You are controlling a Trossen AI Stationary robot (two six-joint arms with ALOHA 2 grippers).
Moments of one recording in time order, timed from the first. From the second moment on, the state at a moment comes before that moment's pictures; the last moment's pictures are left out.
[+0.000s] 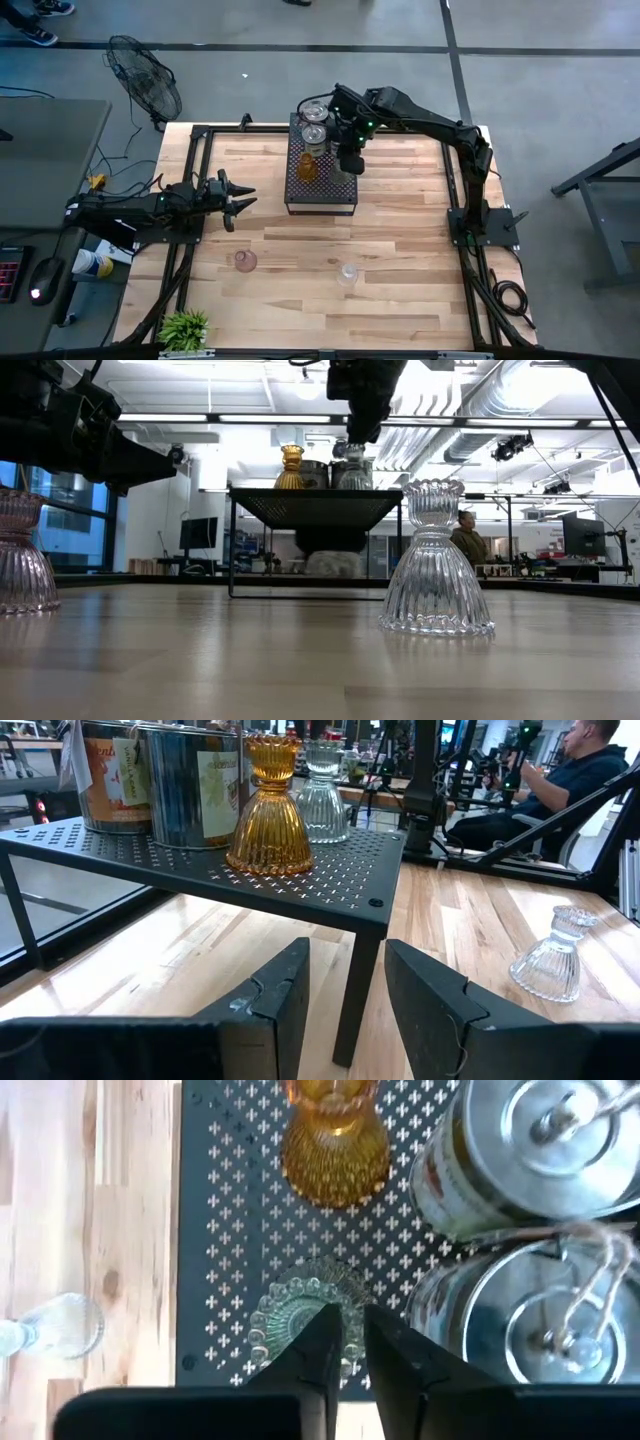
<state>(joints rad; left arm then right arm) 0.02 0.11 0.01 0.05 -0.24 -0.11 -0.40 1.95 2.09 -1.29 -0.22 -0.33</state>
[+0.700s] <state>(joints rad) 0.02 0.11 0.01 0.05 -0.24 -0.11 -0.40 1.88 2.12 -1.26 -0.16 -0.32</state>
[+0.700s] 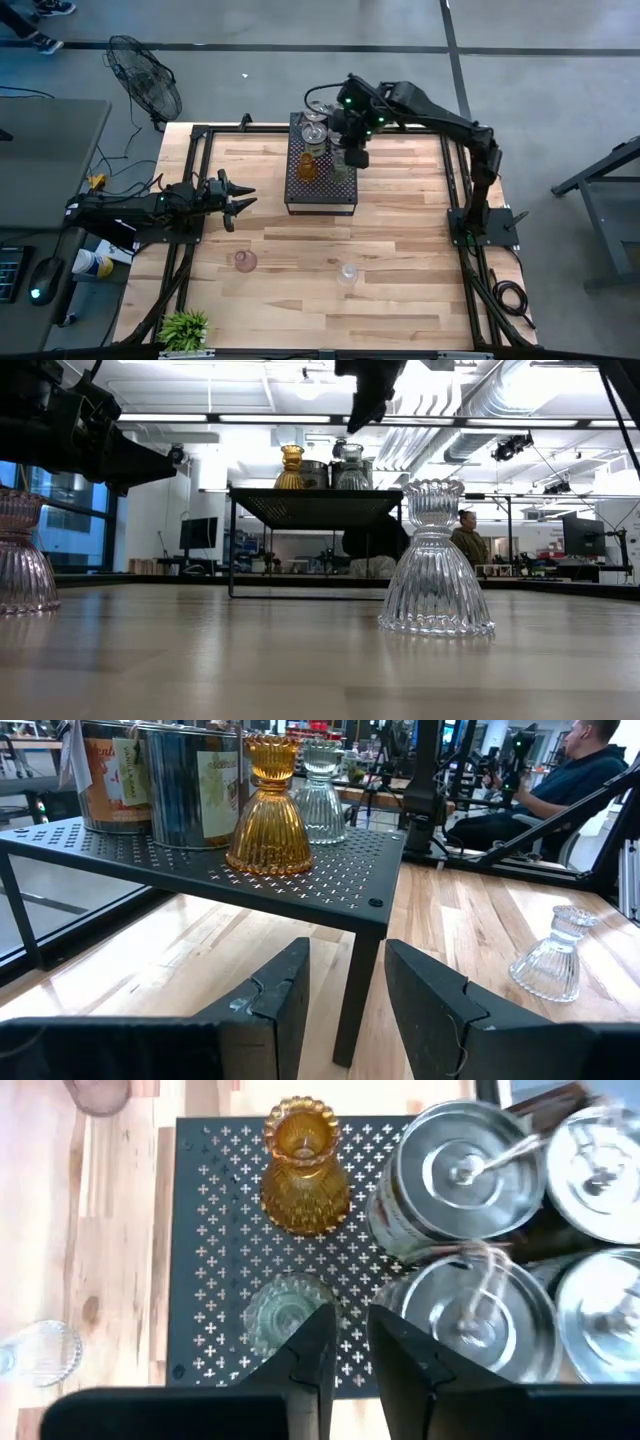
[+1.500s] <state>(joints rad) 0.02 0.11 0.01 0.05 -0.24 -0.11 -0.29 1.53 1.78 -1.33 -0.11 -0.08</state>
